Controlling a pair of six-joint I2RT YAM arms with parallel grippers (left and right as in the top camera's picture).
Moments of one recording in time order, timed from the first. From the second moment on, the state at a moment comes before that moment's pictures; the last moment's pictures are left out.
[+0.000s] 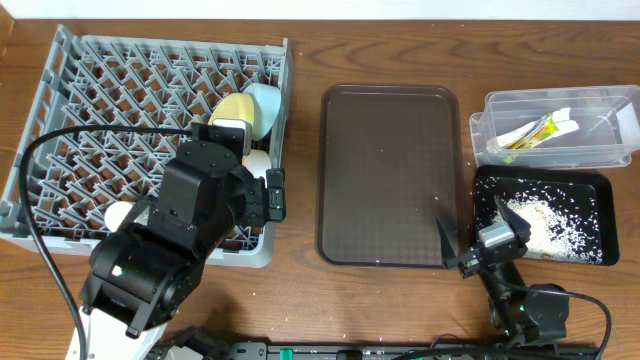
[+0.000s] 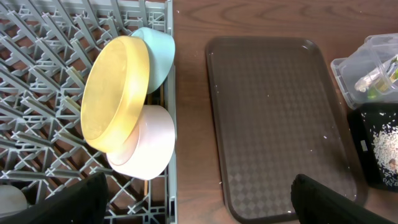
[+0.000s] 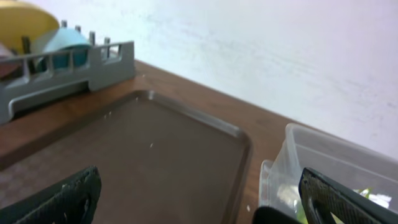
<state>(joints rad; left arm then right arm) -0.47 1.00 1.27 -1.02 -0.11 -0.33 0.09 0.02 0.02 -0.06 -0.26 -0.21</state>
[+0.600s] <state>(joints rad) -0.47 1.00 1.27 -1.02 -0.11 -0.33 0.09 0.02 0.01 -0.05 -0.25 -0.19</state>
